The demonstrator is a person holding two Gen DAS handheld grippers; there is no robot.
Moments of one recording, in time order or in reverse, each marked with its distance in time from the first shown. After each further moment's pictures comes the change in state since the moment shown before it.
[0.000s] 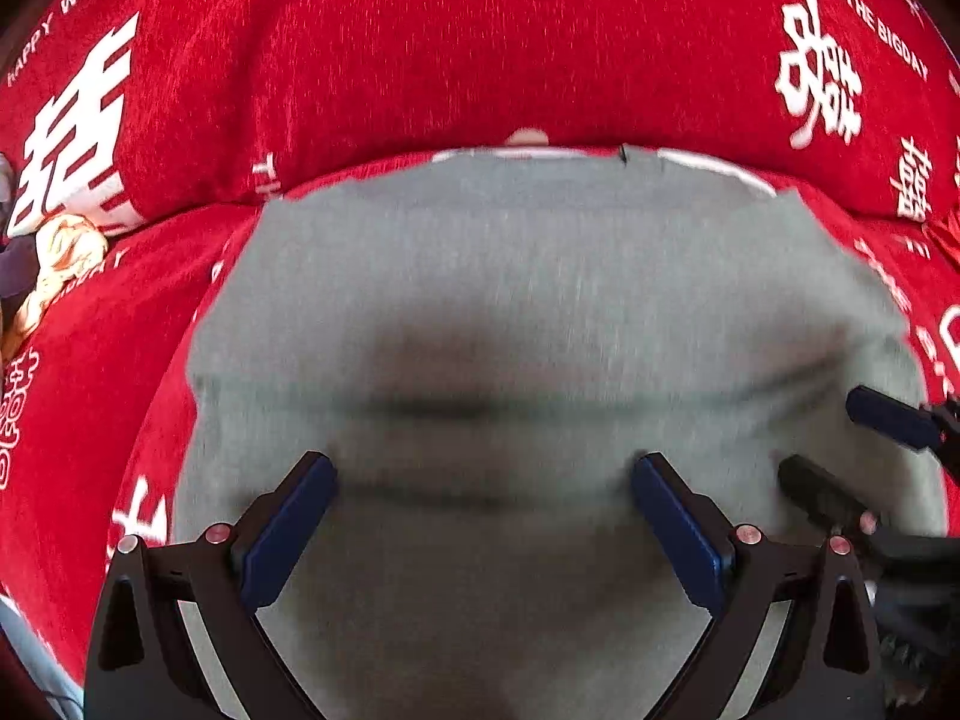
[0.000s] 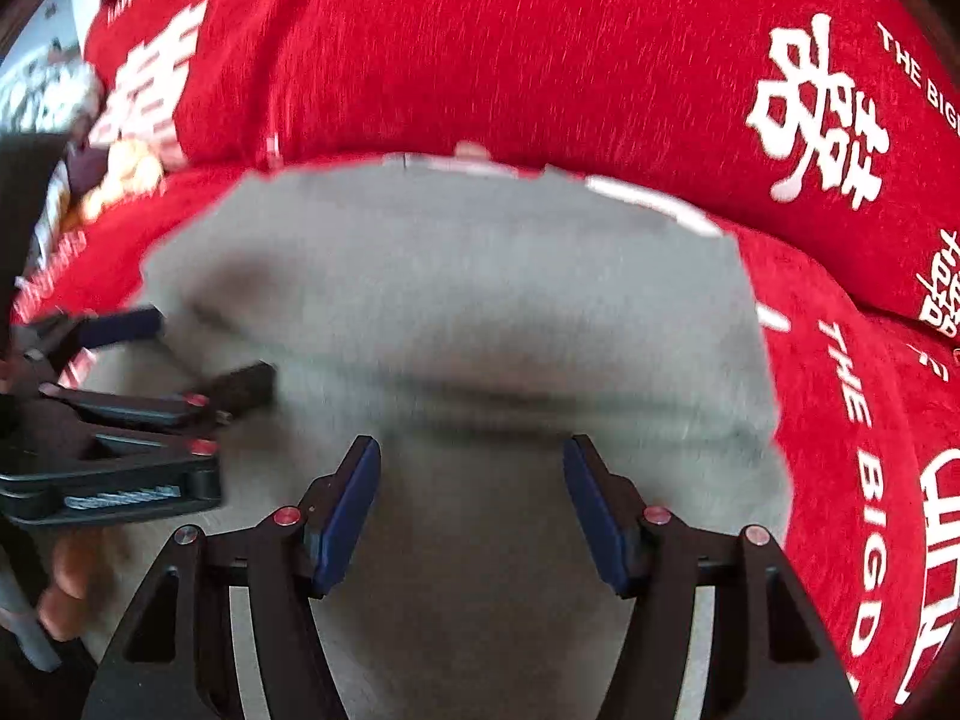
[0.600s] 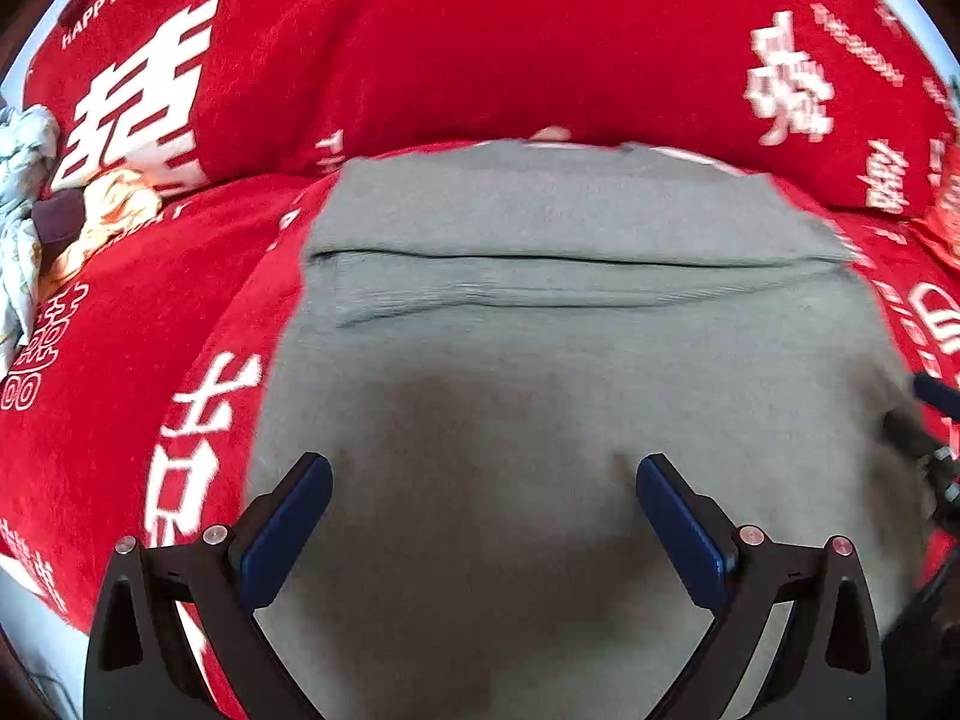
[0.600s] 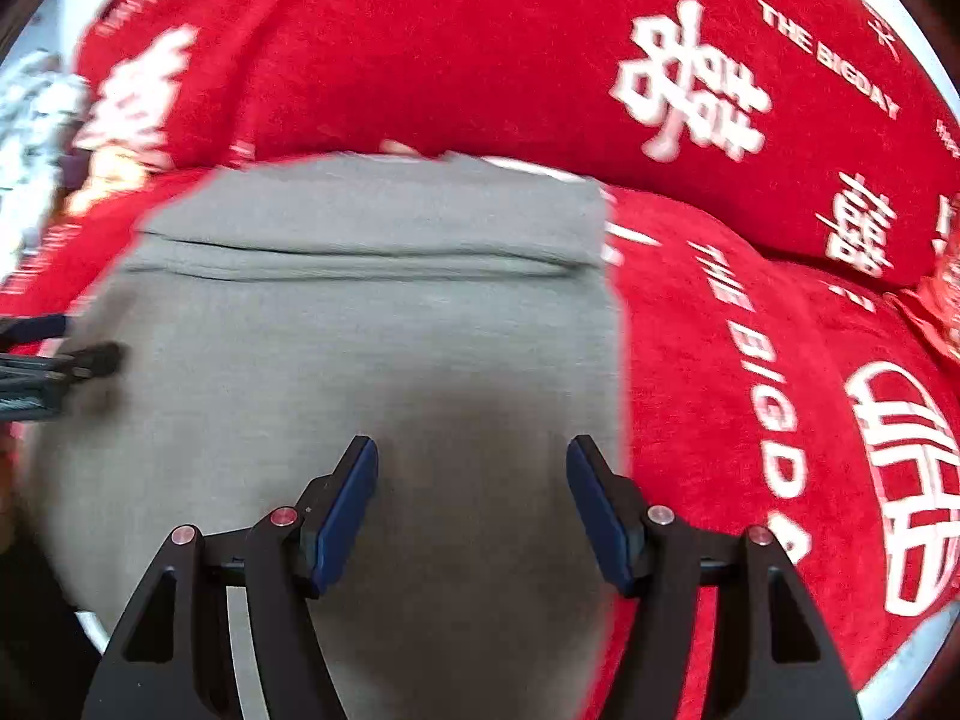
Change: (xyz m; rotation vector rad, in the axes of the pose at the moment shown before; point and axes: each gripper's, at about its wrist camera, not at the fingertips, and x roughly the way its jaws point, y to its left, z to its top) left arm -0.062 0.019 -0.072 -0.018 -0.068 -0.028; right arm -0.079 -0.008 -0.078 0.004 -0.106 -0.027
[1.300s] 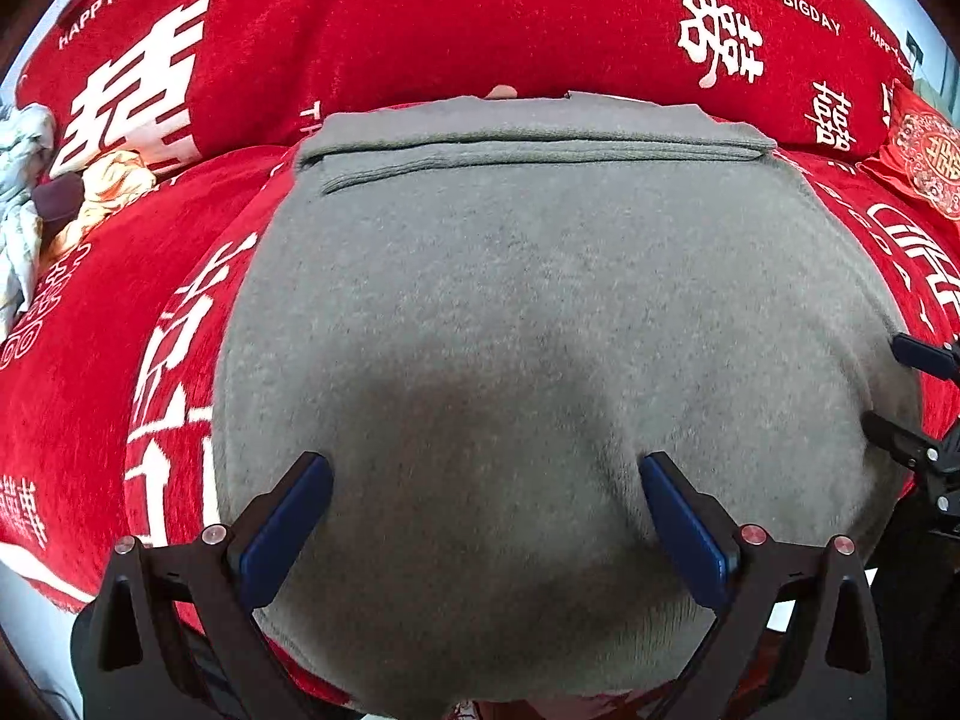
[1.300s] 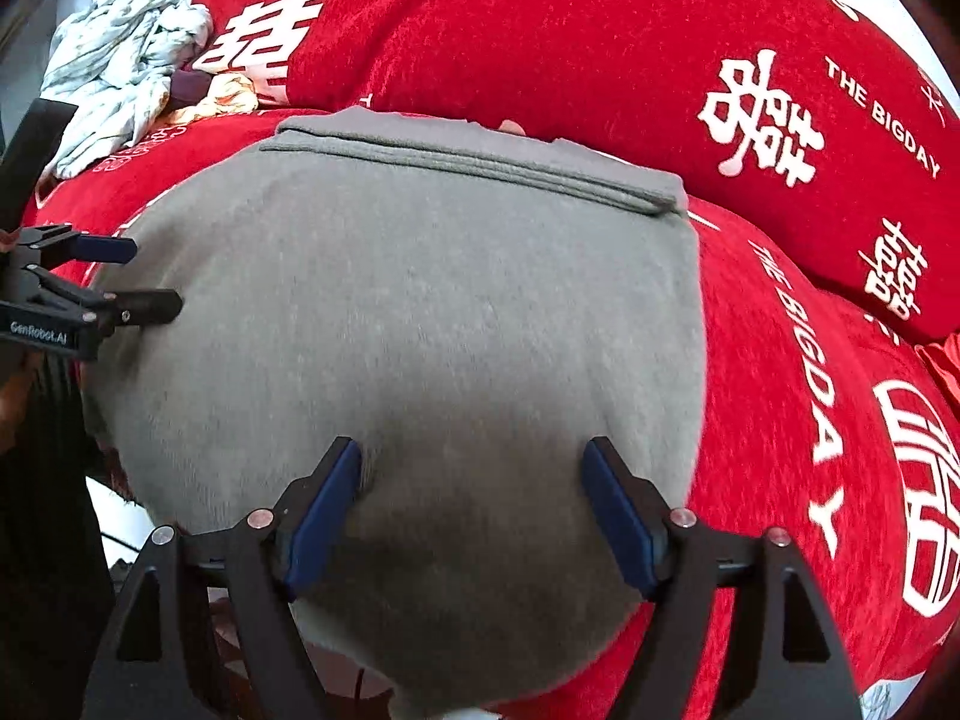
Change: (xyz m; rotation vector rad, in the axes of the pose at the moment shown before) left arm -0.023 -0.006 -0.083 0.059 0.008 -0.019; right arm -0.029 0.012 -0.087 -0.168 -0.003 0.032
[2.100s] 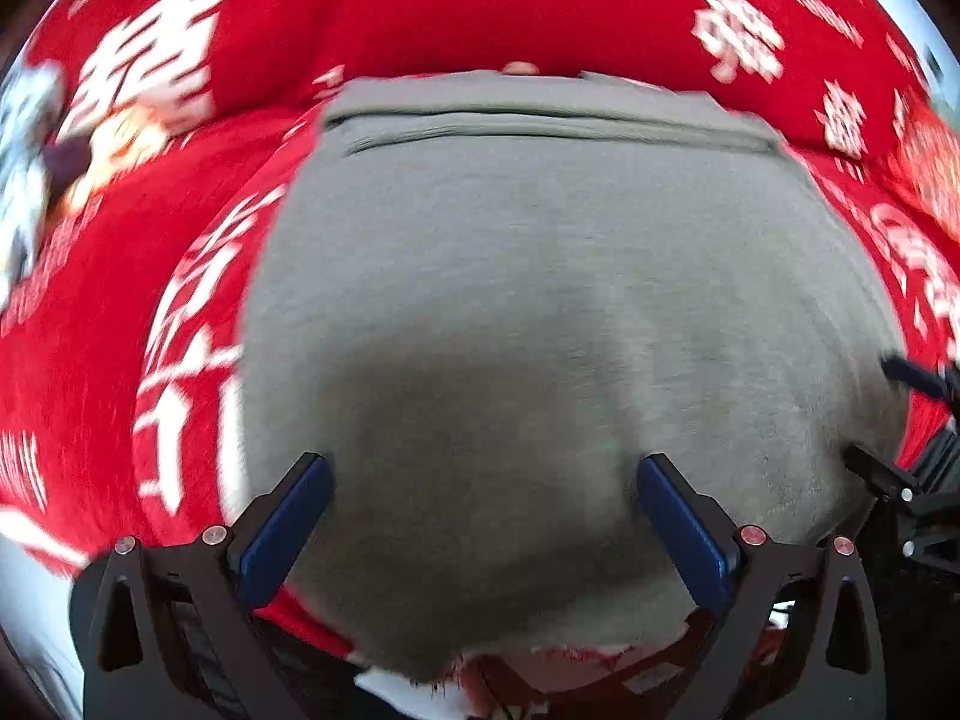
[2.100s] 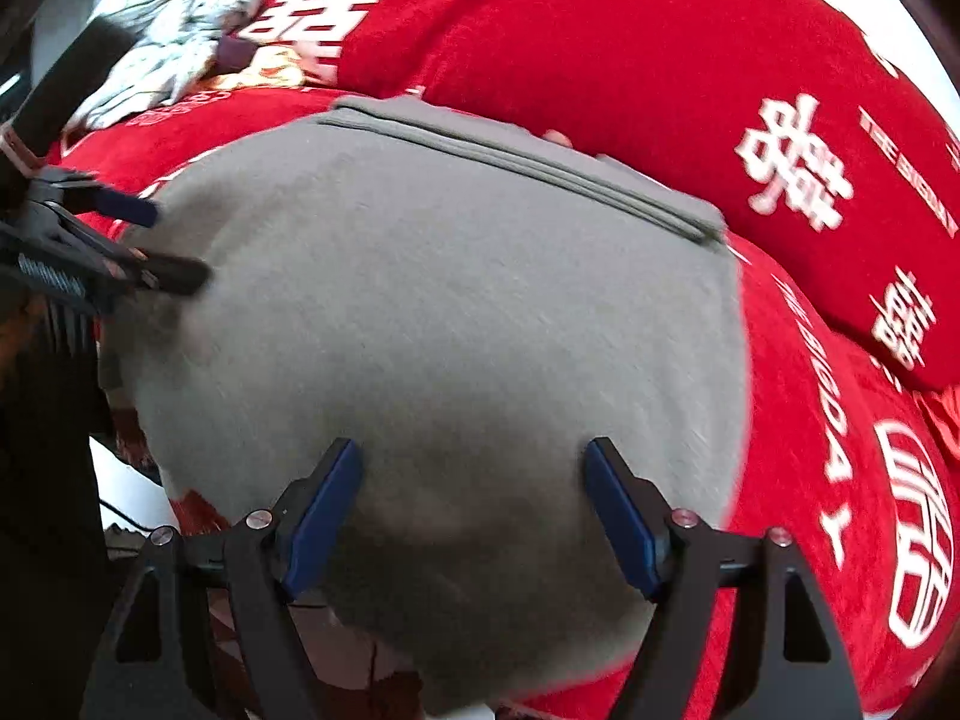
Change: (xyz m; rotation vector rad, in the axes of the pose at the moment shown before) left arm -0.012 0.021 -0.007 -0.089 0.071 -0.012; right arm -0.007 0.023 -0.017 -0.060 -0.024 -0.013
